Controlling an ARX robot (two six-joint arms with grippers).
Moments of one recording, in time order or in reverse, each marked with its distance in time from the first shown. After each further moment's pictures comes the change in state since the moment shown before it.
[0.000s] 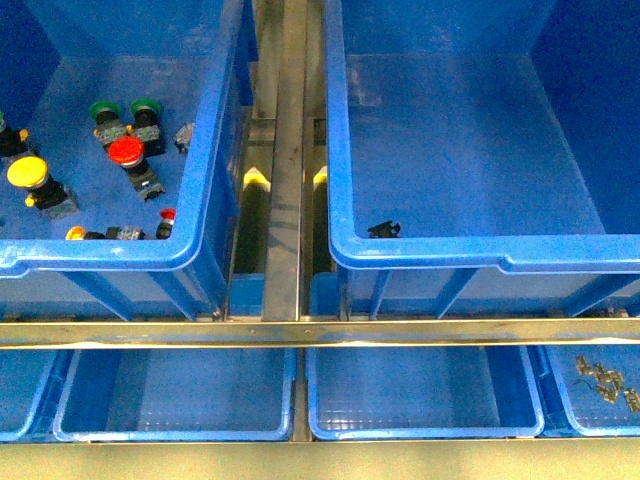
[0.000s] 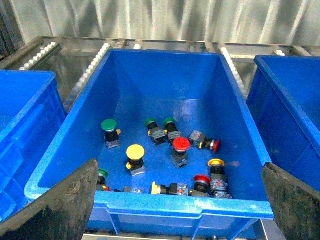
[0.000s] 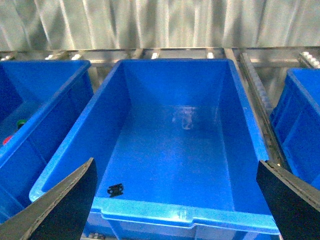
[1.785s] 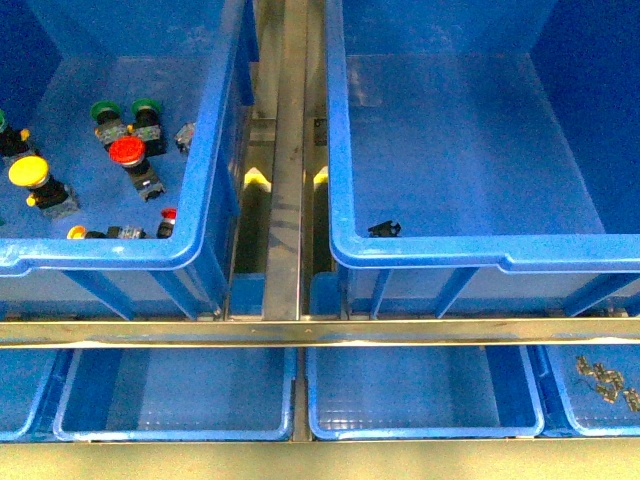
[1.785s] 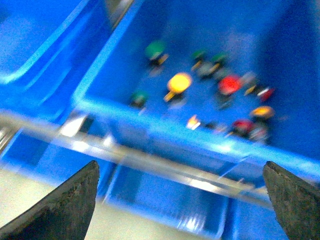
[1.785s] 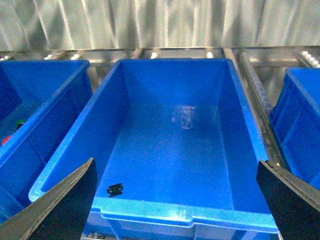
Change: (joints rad) left arm -0.070 0.309 0.174 -0.312 -0.344 -0.233; right arm 0.000 0.000 0.000 0.000 0.000 0.000
